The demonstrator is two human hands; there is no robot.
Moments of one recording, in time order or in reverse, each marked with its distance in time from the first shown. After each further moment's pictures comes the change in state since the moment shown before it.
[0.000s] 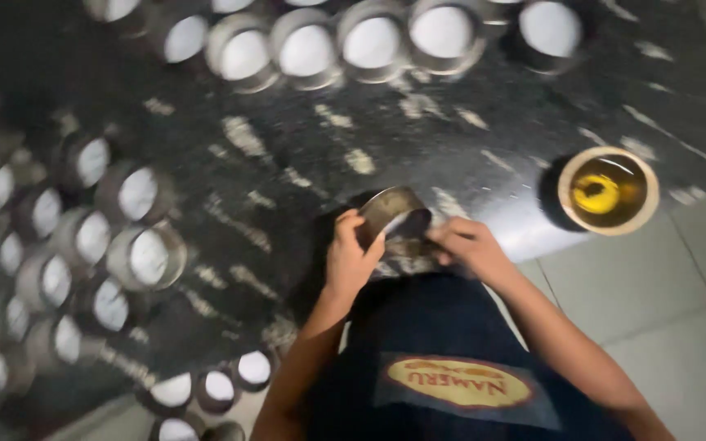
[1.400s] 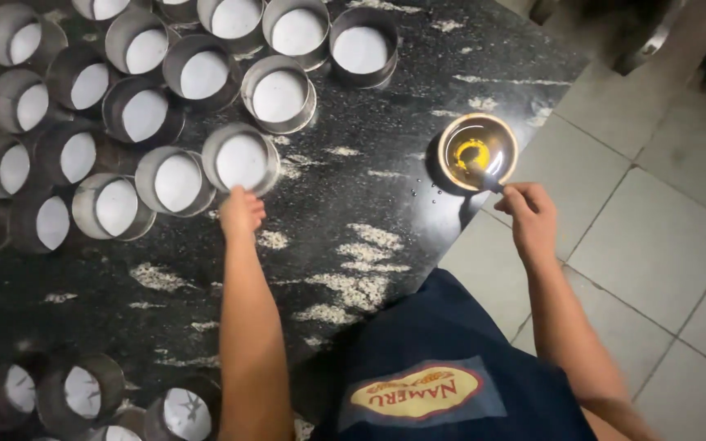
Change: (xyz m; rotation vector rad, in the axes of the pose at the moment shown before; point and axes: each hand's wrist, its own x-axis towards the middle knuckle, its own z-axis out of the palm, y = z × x) left_hand 0.197 -0.225 0.139 -0.447 -0.373 -1.112; right_hand -0.087 0.073 -0.104 0.220 1.198 -0.199
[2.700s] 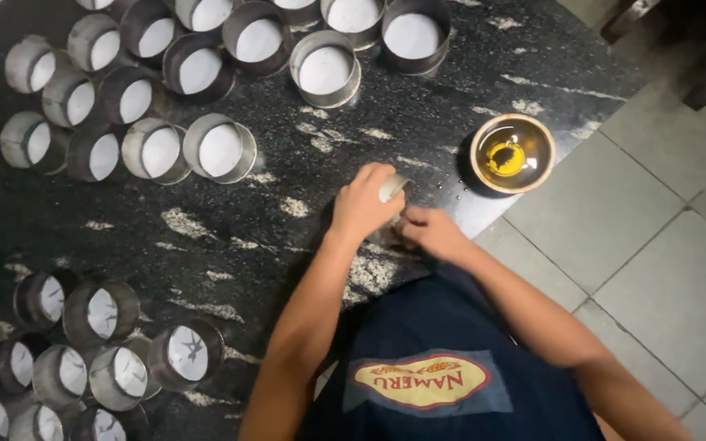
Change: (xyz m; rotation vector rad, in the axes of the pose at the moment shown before) left_hand -0.274 0.065 0.127 0.806 -0.228 0.964; right_hand -0.028 0.003 0.129 -0.507 -0.809 -0.183
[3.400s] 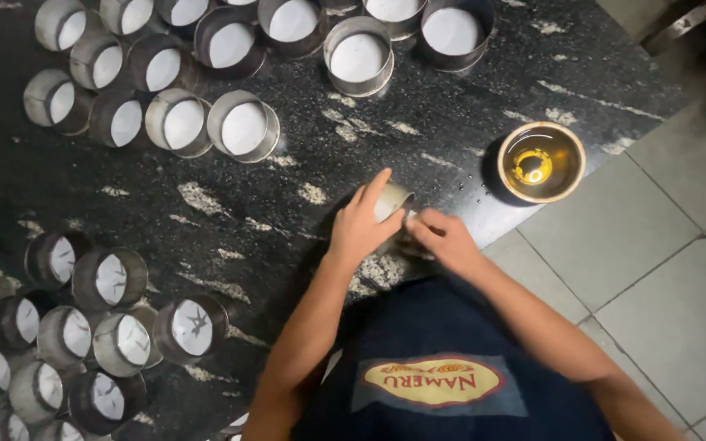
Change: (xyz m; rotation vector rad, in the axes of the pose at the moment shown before) left_hand -0.055 -0.005 -0.026 -0.140 0.047 -0.101; right_hand -0.019 -0.033 0.006 0.508 -0.234 0.053
